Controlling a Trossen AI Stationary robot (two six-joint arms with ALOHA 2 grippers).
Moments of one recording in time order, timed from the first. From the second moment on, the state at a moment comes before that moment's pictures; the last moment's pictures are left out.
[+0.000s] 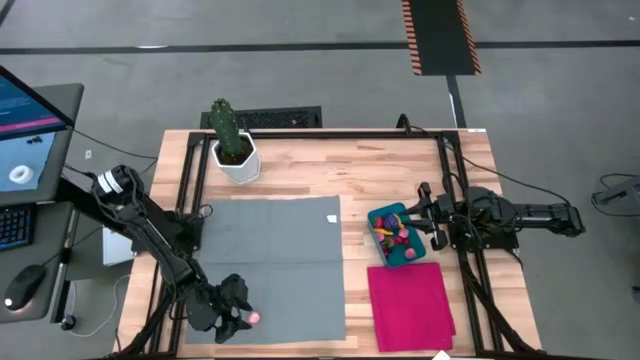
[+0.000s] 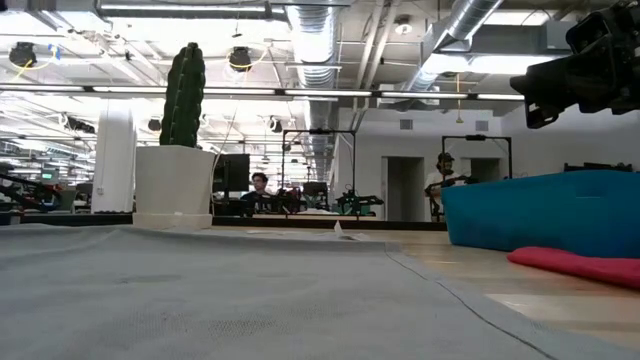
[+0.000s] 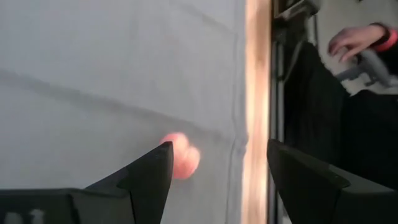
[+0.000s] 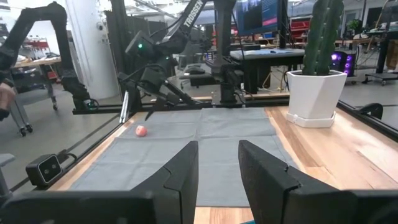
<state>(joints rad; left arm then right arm) -0.95 1.45 0.61 0.06 -0.34 -1.14 -0.03 0.04 0.01 0.04 -0.18 0.03</state>
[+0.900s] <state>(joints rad) -0.95 1.62 0.74 -0.15 -0.38 -1.17 -0.03 0.04 0.01 0.04 -0.18 0.03</state>
